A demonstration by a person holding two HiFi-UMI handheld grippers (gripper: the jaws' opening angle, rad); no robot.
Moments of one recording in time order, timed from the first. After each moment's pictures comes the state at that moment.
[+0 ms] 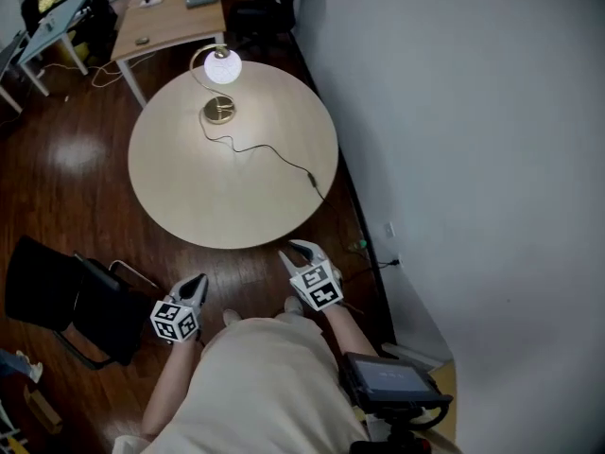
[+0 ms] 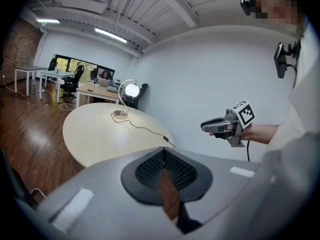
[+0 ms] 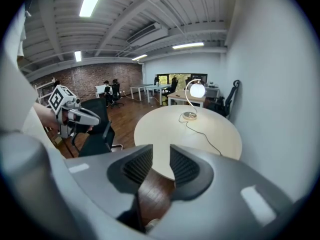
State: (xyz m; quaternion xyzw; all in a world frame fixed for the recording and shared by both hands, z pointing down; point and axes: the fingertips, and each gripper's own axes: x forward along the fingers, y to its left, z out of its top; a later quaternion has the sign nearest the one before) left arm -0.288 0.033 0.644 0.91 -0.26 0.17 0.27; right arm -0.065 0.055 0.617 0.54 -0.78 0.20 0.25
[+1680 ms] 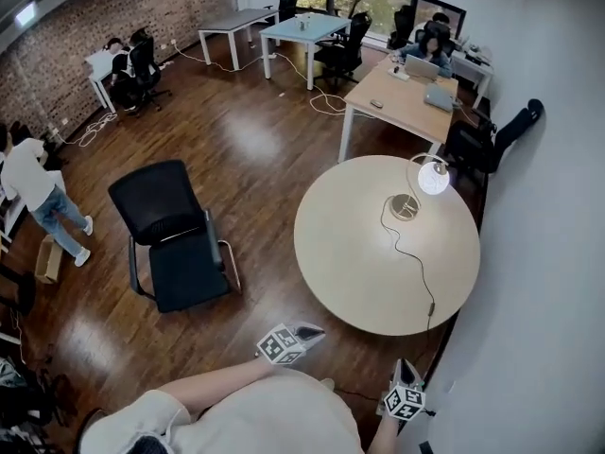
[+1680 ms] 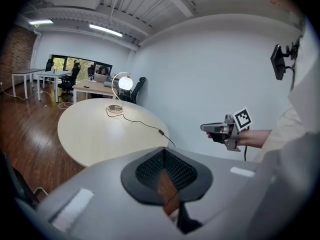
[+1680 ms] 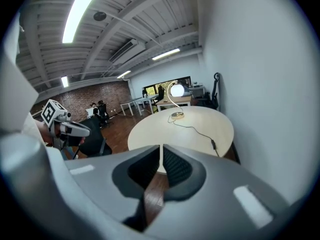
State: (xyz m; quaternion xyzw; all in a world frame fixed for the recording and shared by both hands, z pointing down) left arm -0.218 0.082 0.640 0.91 -0.26 0.21 0.25; right arm 0.037 0.105 0.648 0.59 -0.76 0.25 0.15
